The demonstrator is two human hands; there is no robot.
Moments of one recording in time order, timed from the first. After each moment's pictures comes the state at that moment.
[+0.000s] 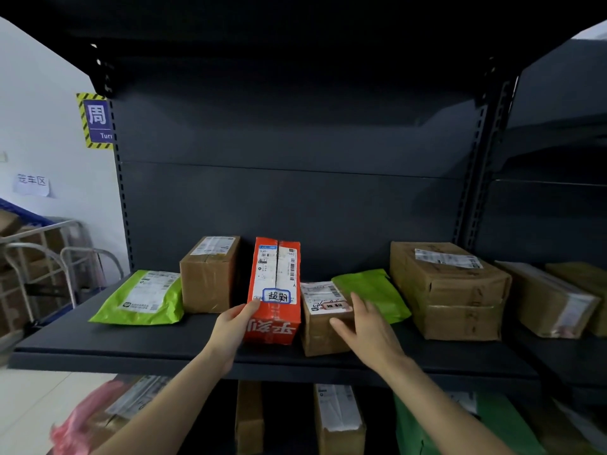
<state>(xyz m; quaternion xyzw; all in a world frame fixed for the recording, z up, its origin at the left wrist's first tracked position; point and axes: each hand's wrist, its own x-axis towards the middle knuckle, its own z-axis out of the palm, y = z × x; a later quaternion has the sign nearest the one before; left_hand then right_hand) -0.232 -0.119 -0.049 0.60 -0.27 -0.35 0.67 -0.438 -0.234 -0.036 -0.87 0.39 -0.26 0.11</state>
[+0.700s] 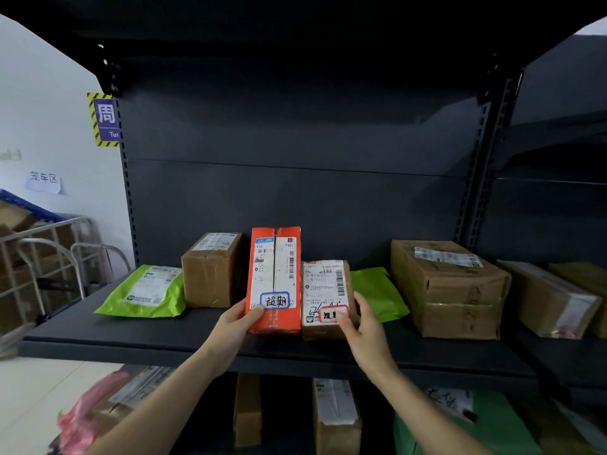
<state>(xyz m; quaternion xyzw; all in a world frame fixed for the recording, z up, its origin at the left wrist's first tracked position) -0.249 -0.106 -0.047 0.57 -0.32 -0.36 0.67 -0.442 -0.218 -0.051 -0.75 0.31 -0.42 0.39</state>
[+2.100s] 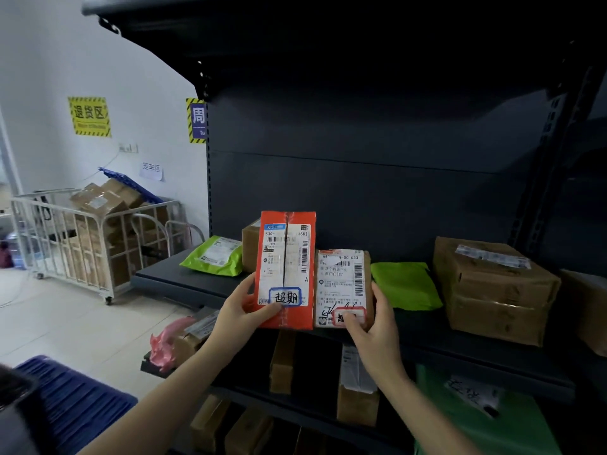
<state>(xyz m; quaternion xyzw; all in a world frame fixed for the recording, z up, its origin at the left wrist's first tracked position) -0.316 -0.003 -0.037 0.65 -0.35 -0.15 0.66 -0.468 -0.161 -0.061 -0.75 0.19 -0.46 0.43</state>
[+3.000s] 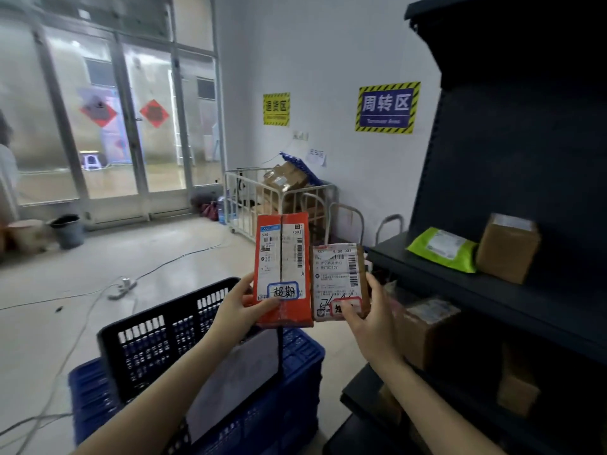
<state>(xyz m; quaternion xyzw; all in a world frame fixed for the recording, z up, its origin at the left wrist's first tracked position) -0.185 0.403 -0.063 0.72 -0.16 -0.03 0.67 -0.237 0.188 -0.084 -0.81 0.04 -0.31 0.50</state>
